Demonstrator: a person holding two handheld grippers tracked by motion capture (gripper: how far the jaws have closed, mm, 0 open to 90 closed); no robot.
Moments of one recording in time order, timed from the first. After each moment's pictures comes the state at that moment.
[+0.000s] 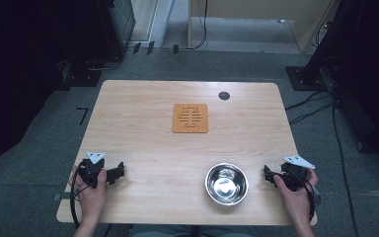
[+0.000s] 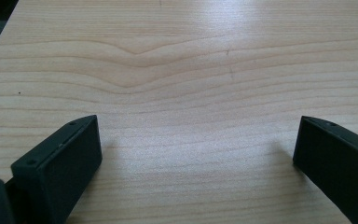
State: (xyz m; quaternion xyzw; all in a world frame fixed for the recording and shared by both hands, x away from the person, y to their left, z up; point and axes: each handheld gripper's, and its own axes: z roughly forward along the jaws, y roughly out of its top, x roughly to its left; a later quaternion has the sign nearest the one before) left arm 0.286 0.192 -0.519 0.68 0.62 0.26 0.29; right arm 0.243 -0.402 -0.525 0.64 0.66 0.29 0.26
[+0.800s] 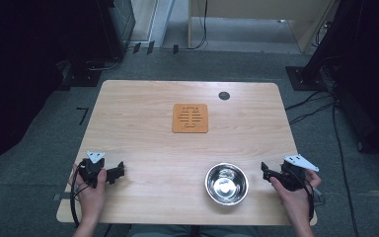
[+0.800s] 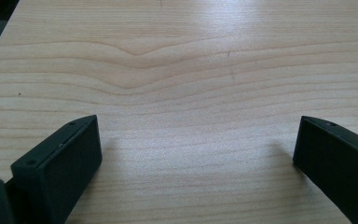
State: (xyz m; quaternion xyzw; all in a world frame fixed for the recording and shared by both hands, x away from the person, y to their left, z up) left arm 0.287 0.192 -0.519 0.68 0.62 0.26 0.29; right arm 0.229 -0.382 -0.490 0.63 0.65 0.35 0.27
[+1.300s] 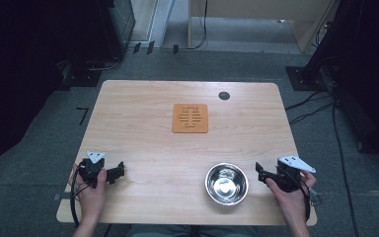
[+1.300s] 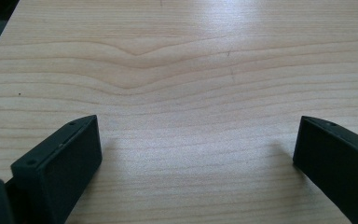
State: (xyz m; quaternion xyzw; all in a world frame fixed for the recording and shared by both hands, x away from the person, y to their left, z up) left arm 0.287 0.191 -0.519 0.68 0.62 0.26 0.29; right arm 0.224 -0.364 -0.479 0.61 0.65 0.37 0.26
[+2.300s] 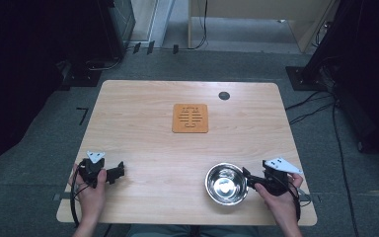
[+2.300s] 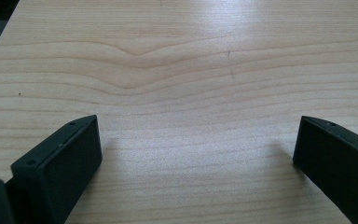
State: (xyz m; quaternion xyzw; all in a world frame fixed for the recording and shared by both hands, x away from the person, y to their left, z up) left arm 0.287 0.191 -0.519 0.68 0.62 0.26 0.29; right arm 0.218 -0.331 -0.477 0.56 0.69 0.39 0.22
